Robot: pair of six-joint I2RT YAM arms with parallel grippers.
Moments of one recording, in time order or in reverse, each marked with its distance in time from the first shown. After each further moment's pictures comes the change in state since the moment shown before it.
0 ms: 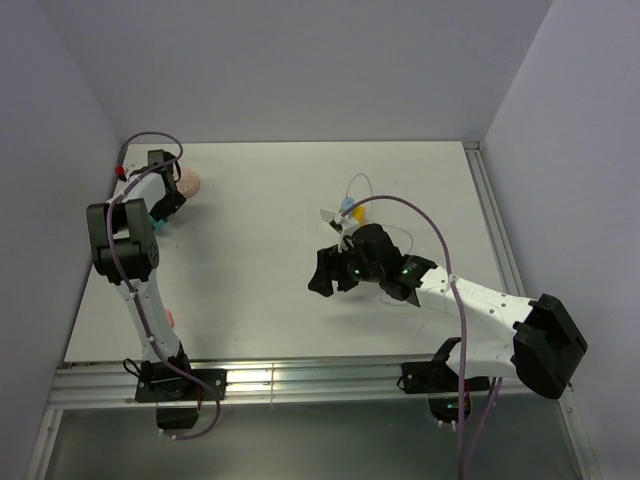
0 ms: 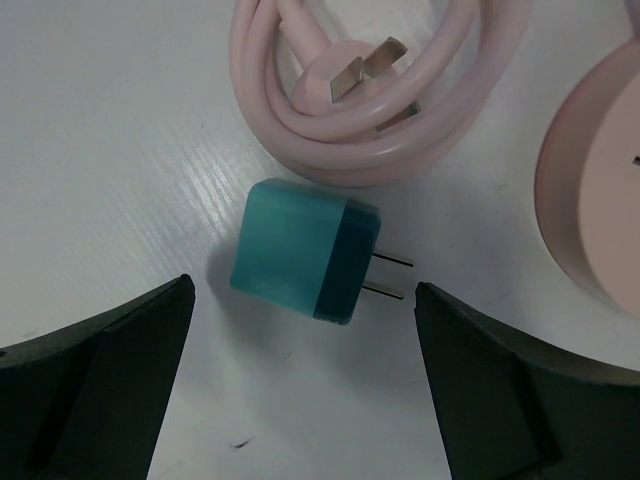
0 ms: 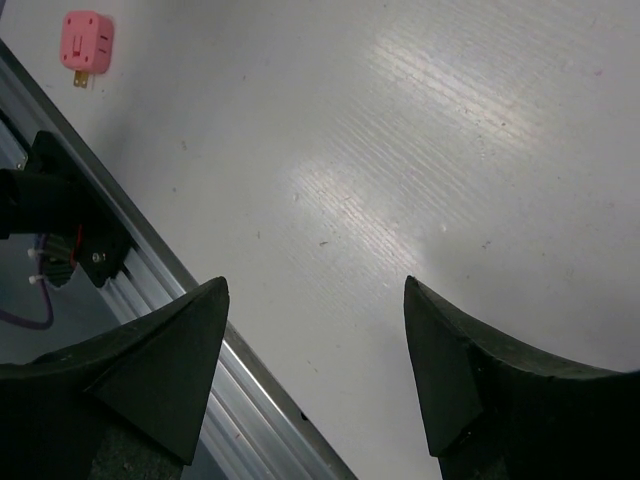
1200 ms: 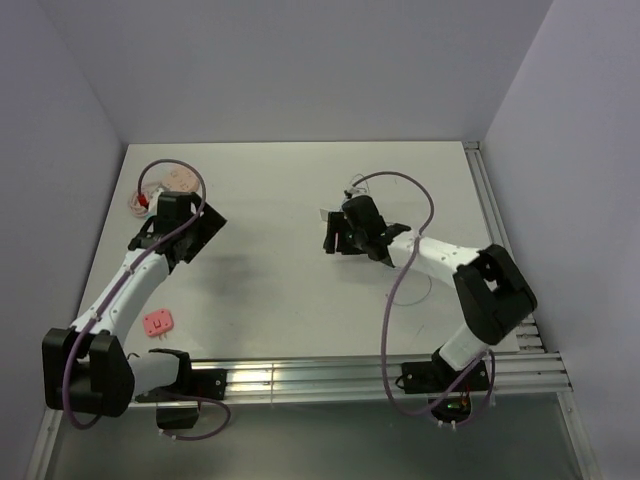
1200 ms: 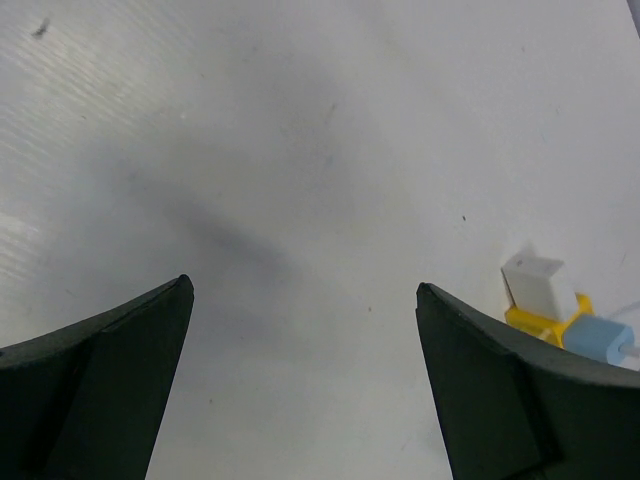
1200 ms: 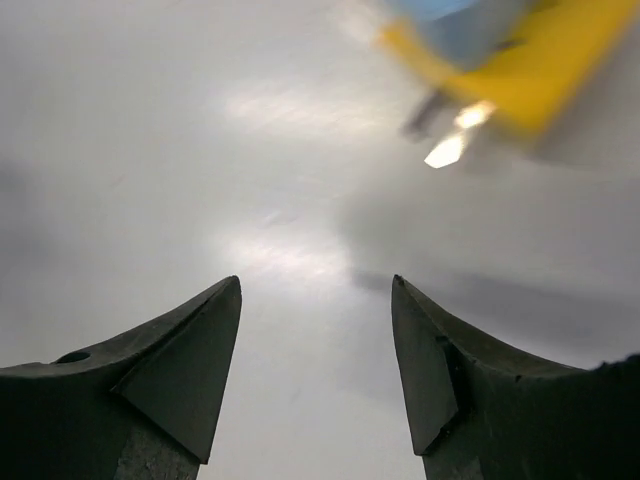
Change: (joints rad) left arm -0.289 -0.927 -0.730 0.204 0.382 -0.170; right arm -0.214 0.409 0.210 0.011 0.309 0.082
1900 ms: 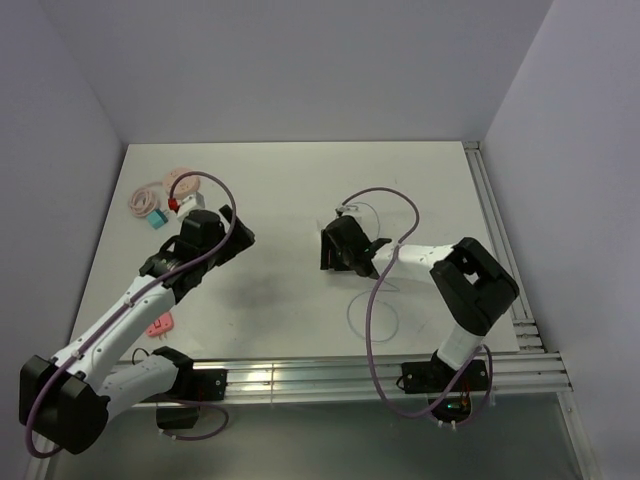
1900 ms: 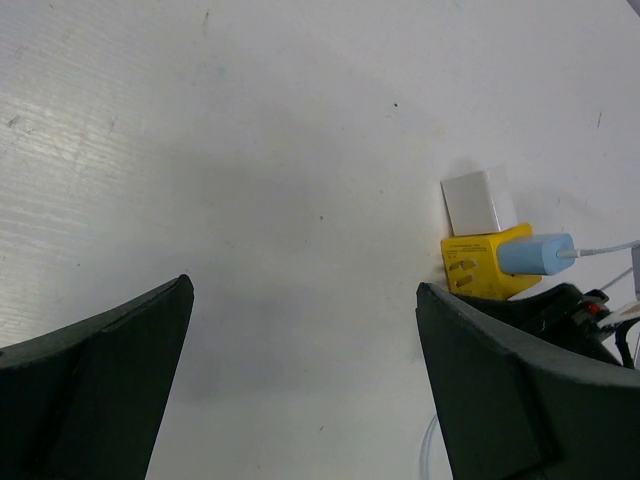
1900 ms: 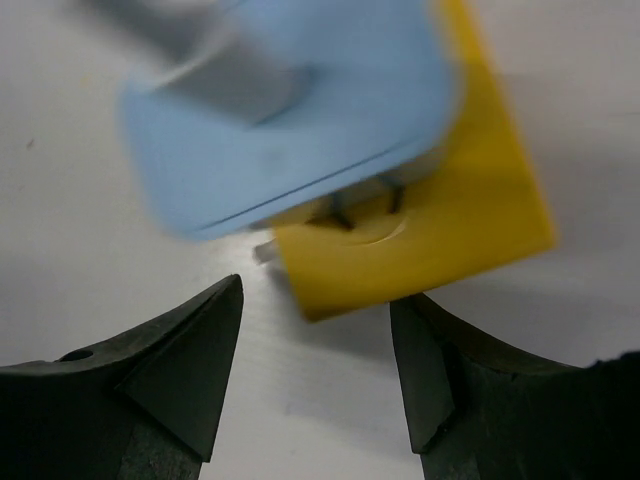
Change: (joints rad) left arm -0.299 -0.159 -0.065 0.010 -0.128 0.041; right arm 0.157 0.063 -0.073 0.076 0.138 0.063
